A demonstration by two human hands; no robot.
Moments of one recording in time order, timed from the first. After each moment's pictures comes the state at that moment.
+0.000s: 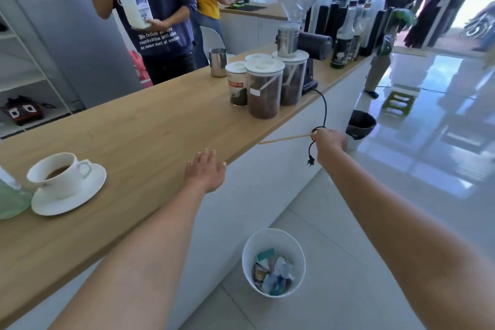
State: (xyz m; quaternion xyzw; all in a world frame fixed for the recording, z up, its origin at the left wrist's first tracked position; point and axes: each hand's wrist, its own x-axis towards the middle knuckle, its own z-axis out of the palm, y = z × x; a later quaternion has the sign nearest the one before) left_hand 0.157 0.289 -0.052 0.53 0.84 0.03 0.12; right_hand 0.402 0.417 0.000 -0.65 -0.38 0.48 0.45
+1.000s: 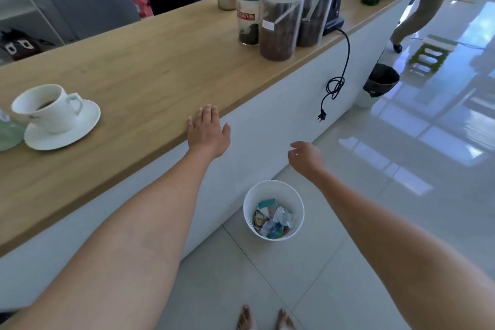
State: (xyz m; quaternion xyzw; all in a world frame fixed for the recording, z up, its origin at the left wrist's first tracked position) left_hand 0.172 0.271 -0.100 0.50 0.86 0.04 0.06; right_hand 0.394 0.349 -0.148 -0.60 -0.72 0.33 0.12
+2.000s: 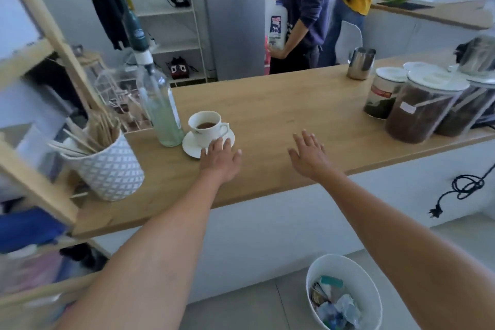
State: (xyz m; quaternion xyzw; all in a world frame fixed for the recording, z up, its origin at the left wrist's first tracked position) left_hand 0.010 0.133 -0.044 0.31 0.95 0.09 0.04; right_hand 0.144 0.322 -0.050 -0.30 -0.94 0.19 0.04
